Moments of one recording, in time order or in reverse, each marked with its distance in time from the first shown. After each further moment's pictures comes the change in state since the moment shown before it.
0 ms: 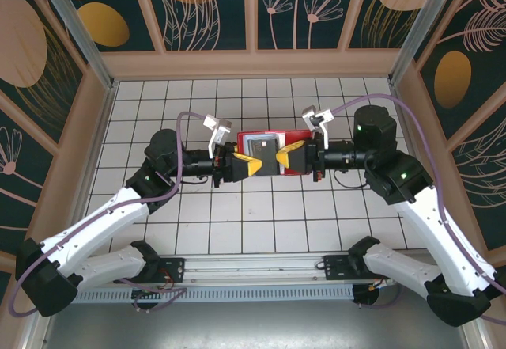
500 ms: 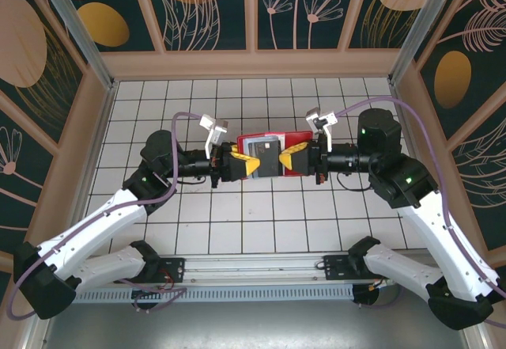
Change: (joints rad) left arm 0.000 -0.024 0.000 0.002 -0.009 0.005; right arm -0.002 -0.026 0.000 -0.031 0.034 -0.024
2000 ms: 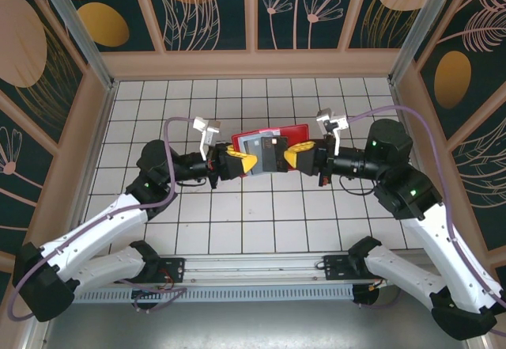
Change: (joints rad) left arm 0.001 -0.025 -0.100 0.195 -0.071 -0.079; right arm -0.003 -0.092 -0.090 0.138 0.077 0.048
